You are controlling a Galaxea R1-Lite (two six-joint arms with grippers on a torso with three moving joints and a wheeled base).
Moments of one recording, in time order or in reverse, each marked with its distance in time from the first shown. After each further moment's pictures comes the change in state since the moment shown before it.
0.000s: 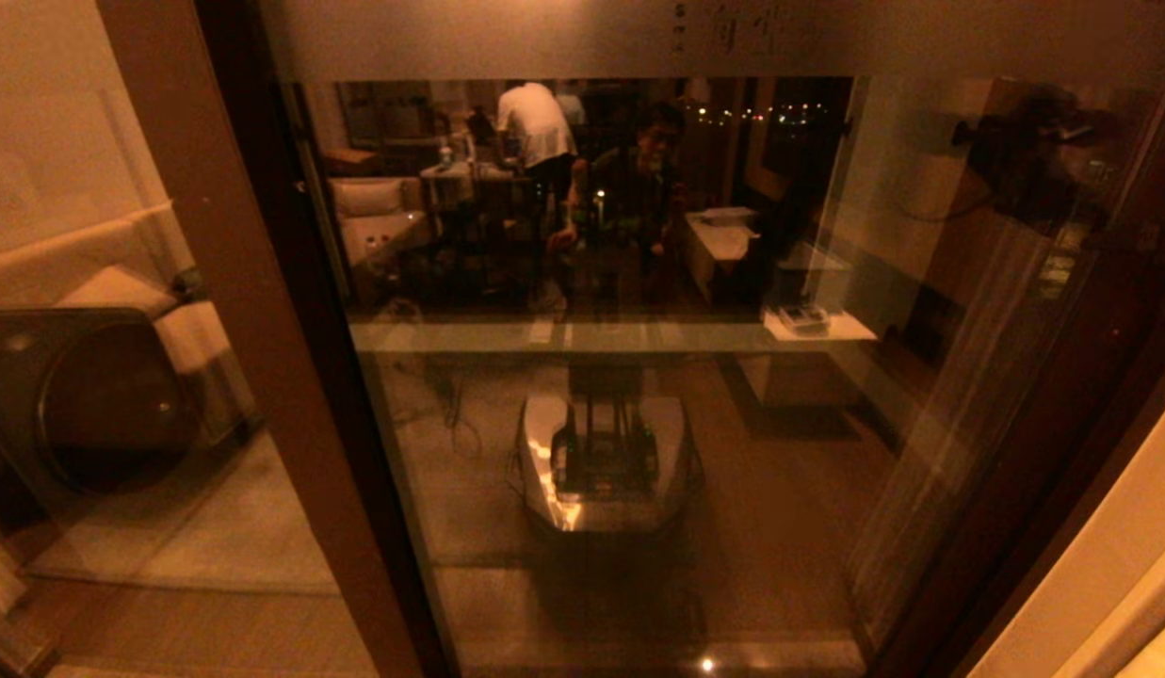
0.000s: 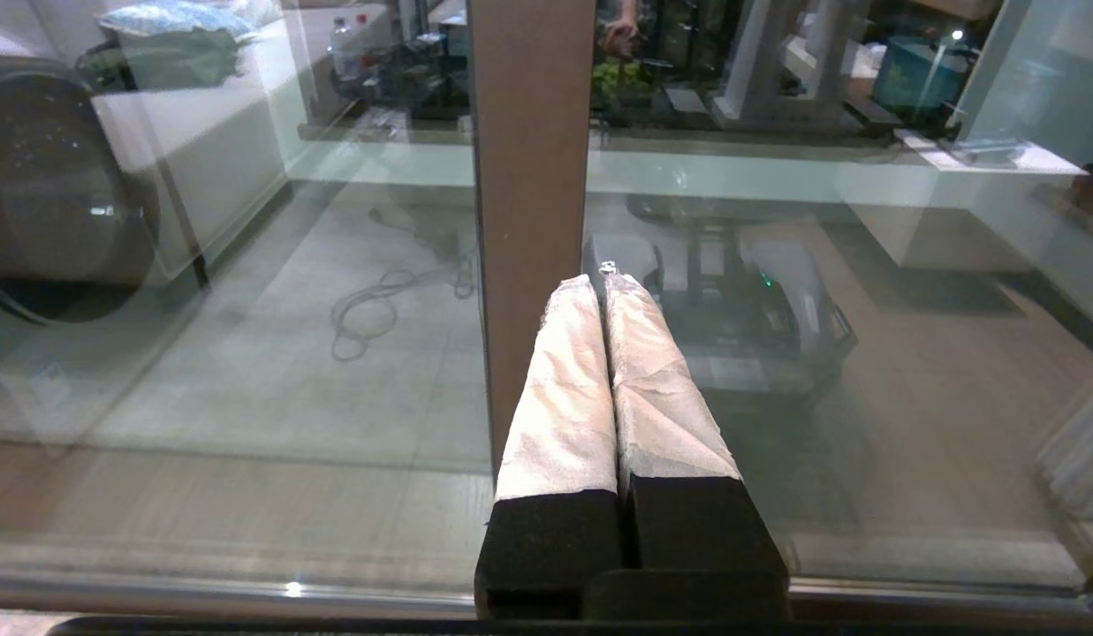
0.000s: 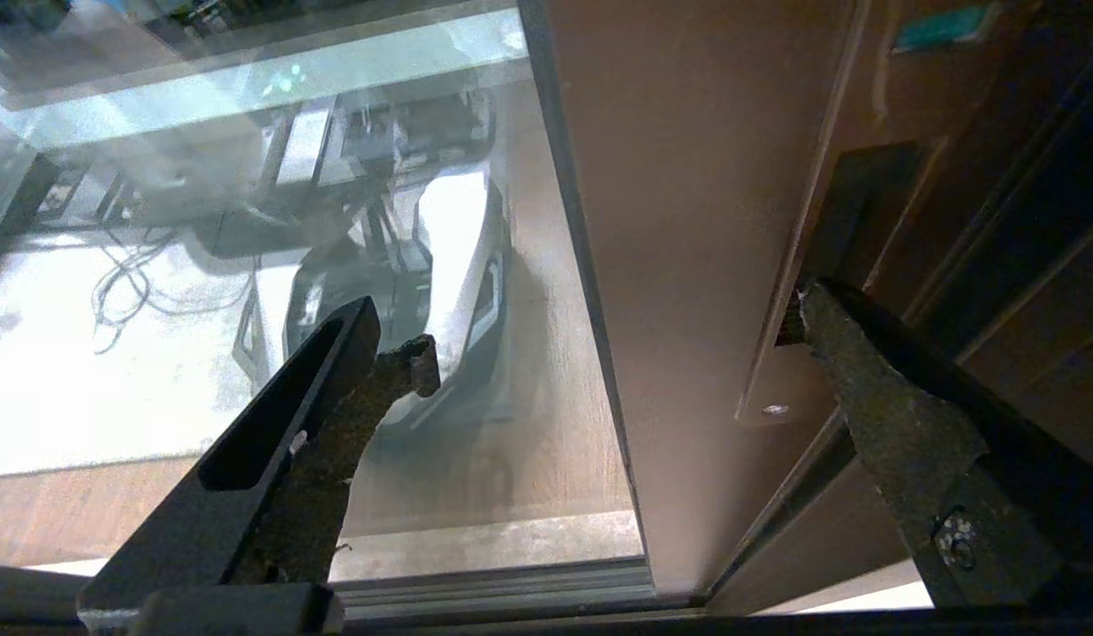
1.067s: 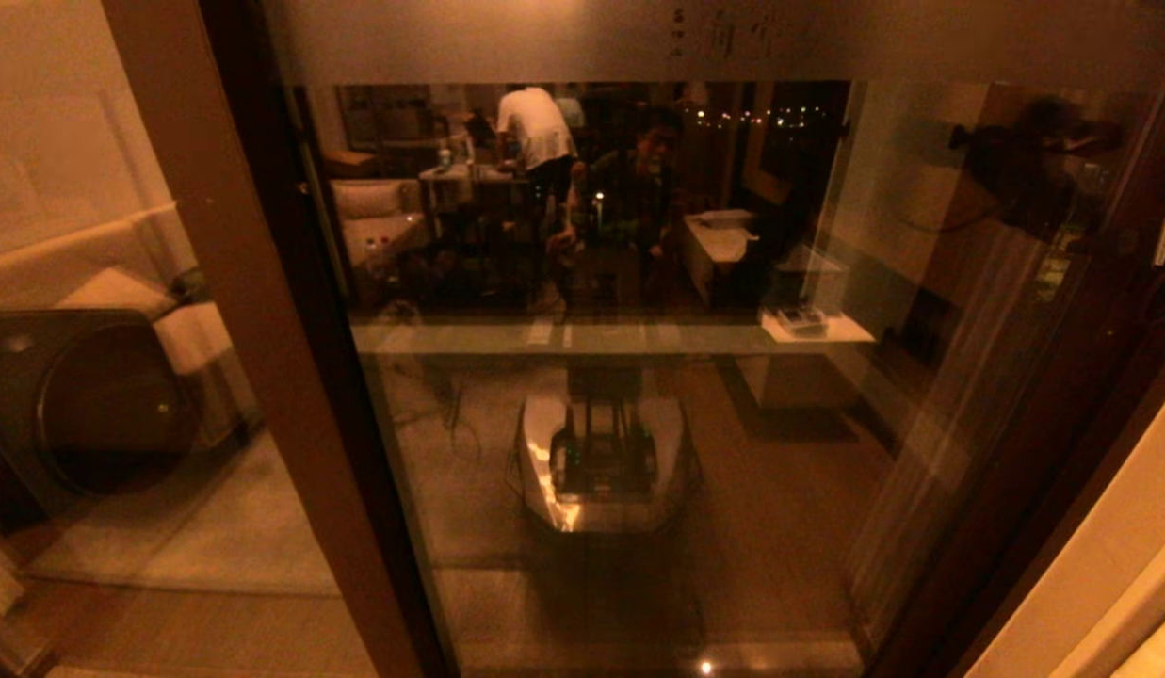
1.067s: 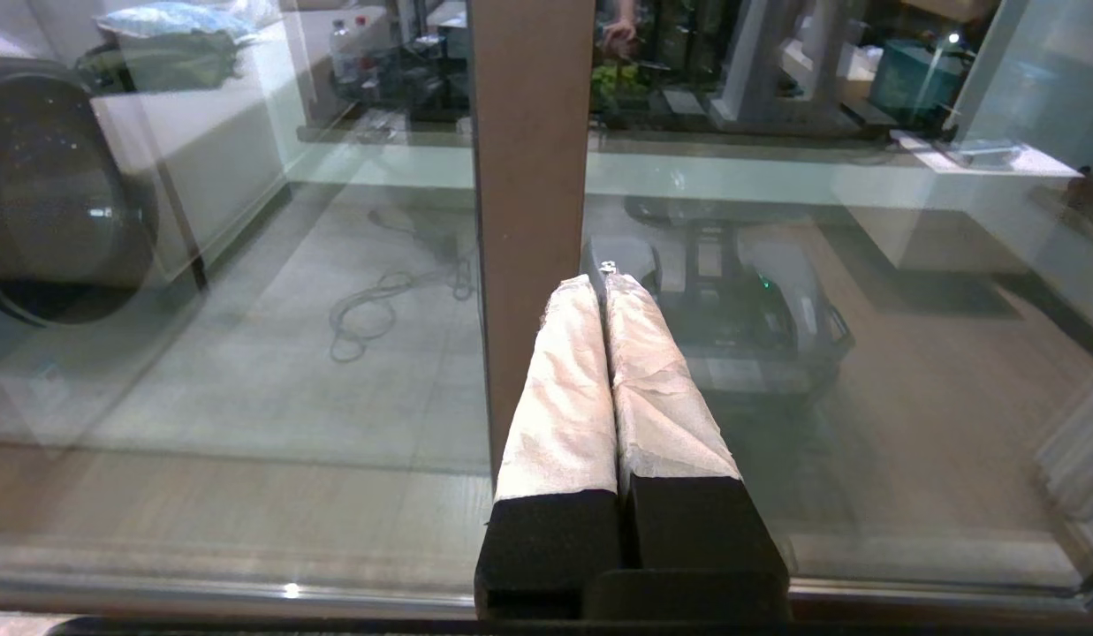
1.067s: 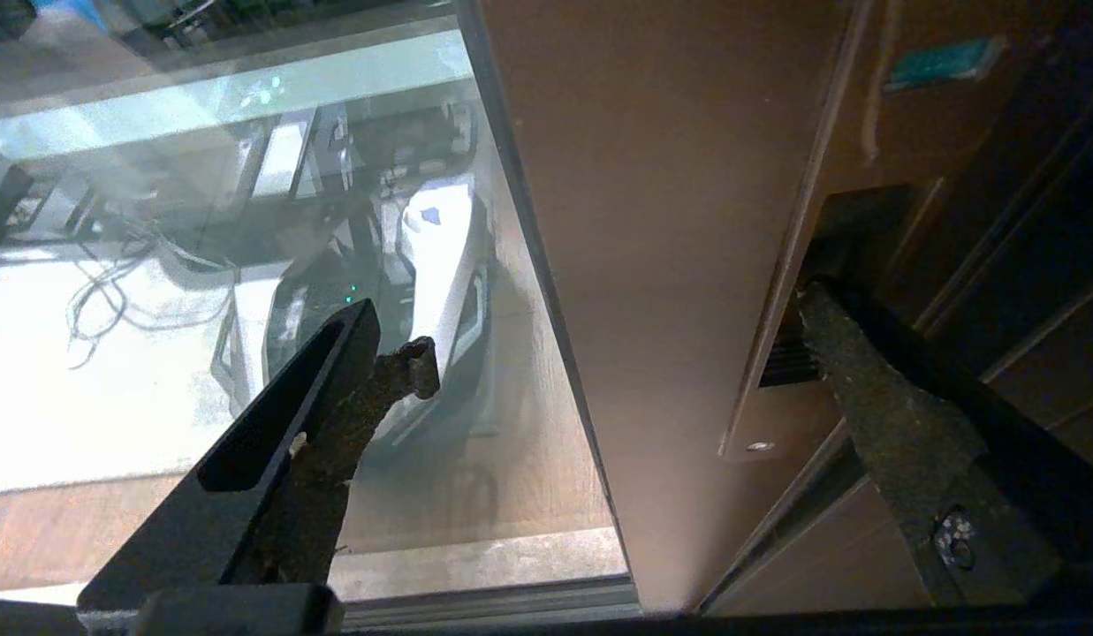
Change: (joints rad) left arm 0.000 0.000 0.000 0.000 0.000 0.000; right arm 0.017 0.067 -0.033 -0.051 -0.049 0.006
